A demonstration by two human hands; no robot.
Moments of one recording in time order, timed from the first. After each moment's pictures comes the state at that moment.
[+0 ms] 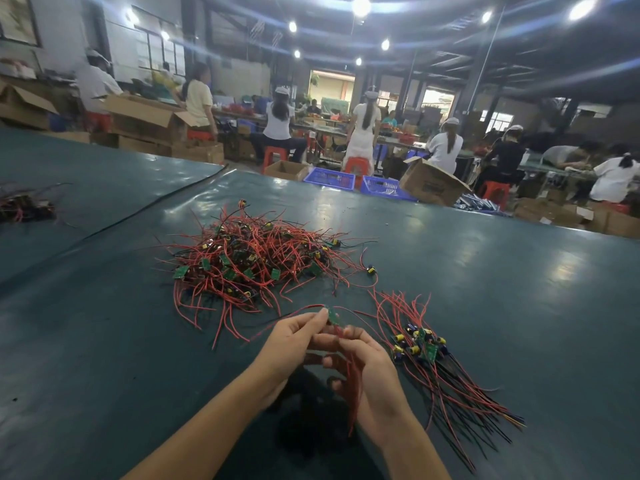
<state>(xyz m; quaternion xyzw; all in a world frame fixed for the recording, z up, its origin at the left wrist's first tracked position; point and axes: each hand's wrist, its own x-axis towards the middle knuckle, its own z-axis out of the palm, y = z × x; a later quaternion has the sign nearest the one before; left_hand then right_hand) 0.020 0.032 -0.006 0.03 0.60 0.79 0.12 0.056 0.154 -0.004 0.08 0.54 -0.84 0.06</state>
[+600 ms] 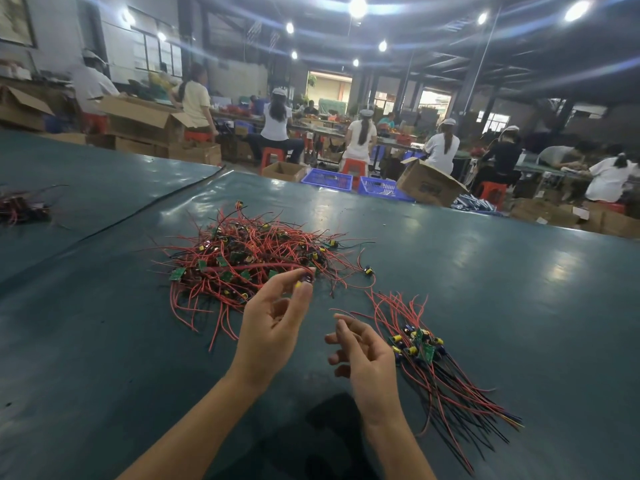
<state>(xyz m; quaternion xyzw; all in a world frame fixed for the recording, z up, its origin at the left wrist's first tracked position) 0.018 0.018 0.009 0.21 0.63 0.71 -0.23 0.057 0.151 -0.007 0.02 0.64 -0.76 -0.11</state>
